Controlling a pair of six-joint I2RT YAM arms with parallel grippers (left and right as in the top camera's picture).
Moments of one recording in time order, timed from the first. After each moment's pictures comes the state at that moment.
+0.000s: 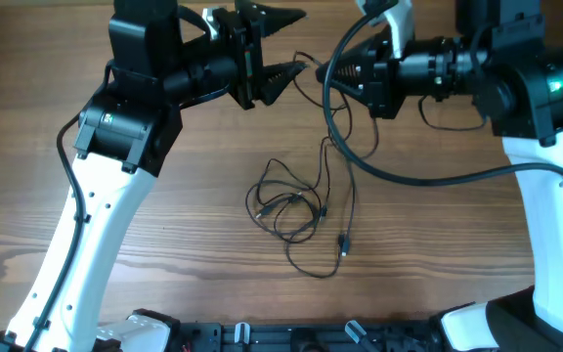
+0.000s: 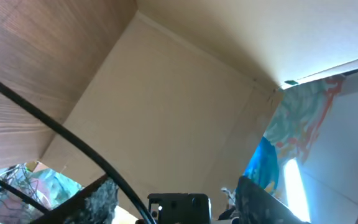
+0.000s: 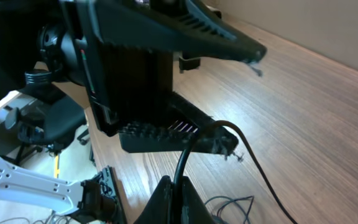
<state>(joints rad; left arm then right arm) -0.32 1.45 1.58 -0.41 0.77 -1.84 0.31 1.62 2.11 -1.21 -0.84 -0.14</state>
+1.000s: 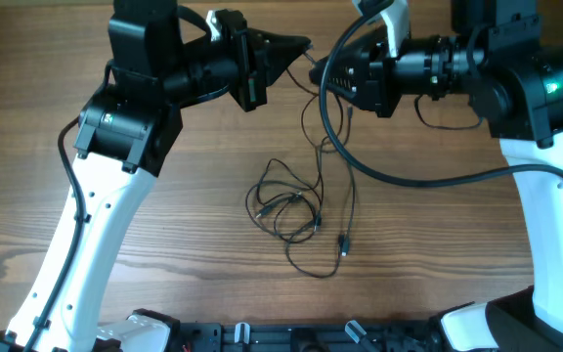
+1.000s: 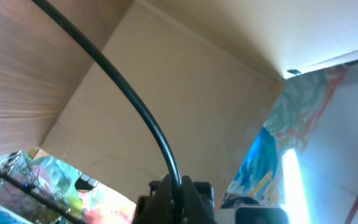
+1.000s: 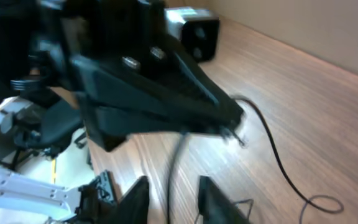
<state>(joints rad) -0.32 1.45 1.58 -0.37 0.83 -1.86 0.33 1.62 2.11 -1.19 -0.80 -0.10</state>
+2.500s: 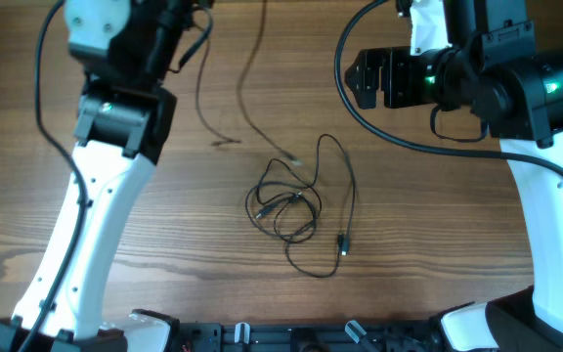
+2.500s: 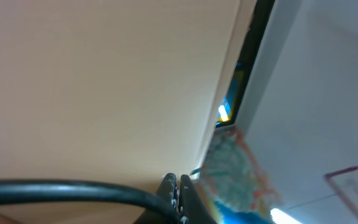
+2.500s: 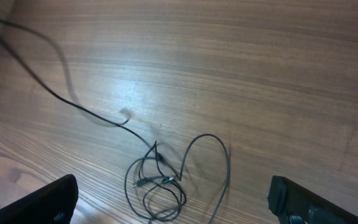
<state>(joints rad) -0.28 1.49 1.58 0.20 0.13 -1.53 0.33 1.62 2.11 -1.38 -0.19 0.20</state>
